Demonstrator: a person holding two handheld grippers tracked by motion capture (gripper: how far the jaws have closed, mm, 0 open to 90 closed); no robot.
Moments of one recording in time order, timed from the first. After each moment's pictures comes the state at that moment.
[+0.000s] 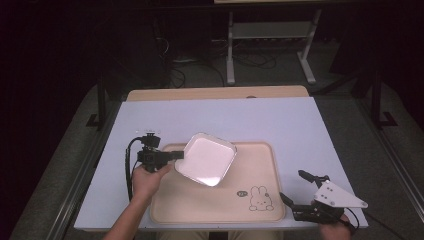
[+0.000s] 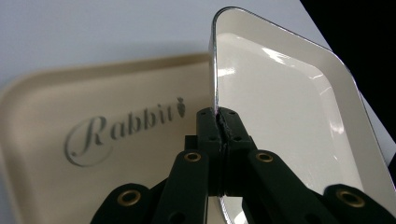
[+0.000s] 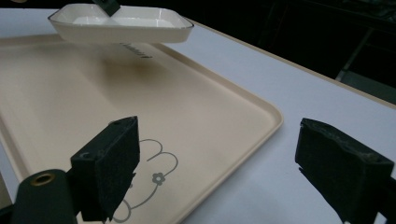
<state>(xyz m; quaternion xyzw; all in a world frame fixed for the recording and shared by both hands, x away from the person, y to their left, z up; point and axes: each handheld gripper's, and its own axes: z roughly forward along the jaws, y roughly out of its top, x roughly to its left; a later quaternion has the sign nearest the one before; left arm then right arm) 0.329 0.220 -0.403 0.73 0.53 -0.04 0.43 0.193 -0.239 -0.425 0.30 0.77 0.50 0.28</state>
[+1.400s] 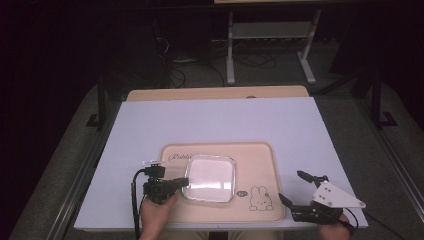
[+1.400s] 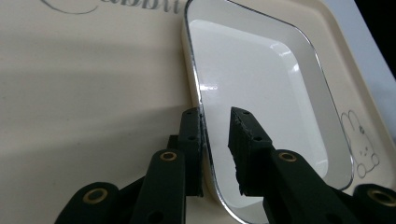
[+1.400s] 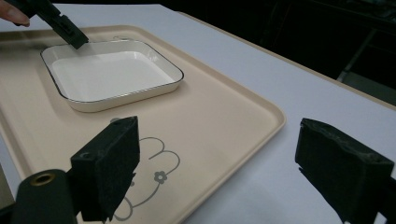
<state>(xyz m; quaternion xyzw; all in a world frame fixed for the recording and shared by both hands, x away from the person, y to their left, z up) 0.260 0.202 -0.437 0.70 0.60 -0.01 0.40 0.193 -0.237 -0.425 0.29 0.77 0.49 0.28</state>
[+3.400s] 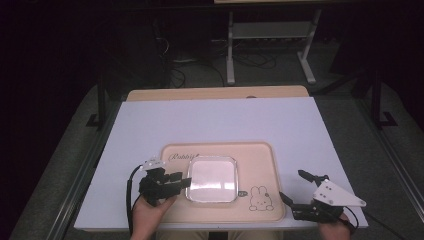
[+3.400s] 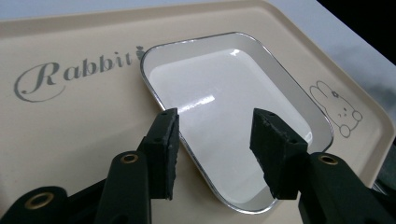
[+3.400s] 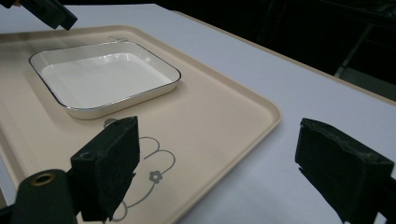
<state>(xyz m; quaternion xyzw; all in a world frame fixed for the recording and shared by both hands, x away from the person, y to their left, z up) 0.254 0.208 -0.416 0.77 0.45 0.04 0.44 0.195 -0.239 -0.426 0.30 0.77 0.49 0.28</state>
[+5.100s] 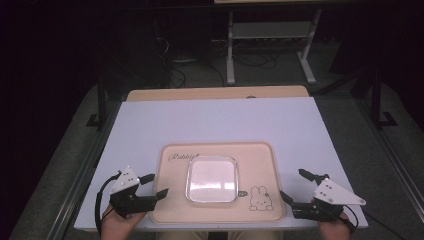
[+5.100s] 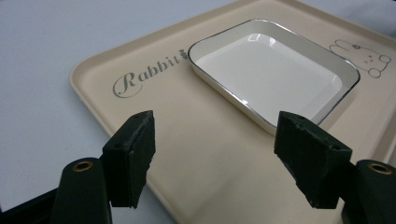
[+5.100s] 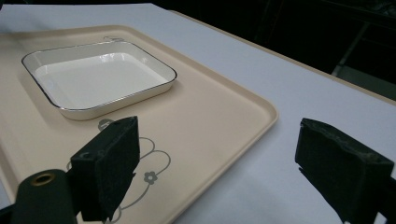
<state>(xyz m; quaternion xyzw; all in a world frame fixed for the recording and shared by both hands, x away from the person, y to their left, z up) 0.220 0.271 -0.416 0.80 0.36 0.15 0.45 0.198 -0.240 -0.427 0.31 0.77 0.49 0.28</state>
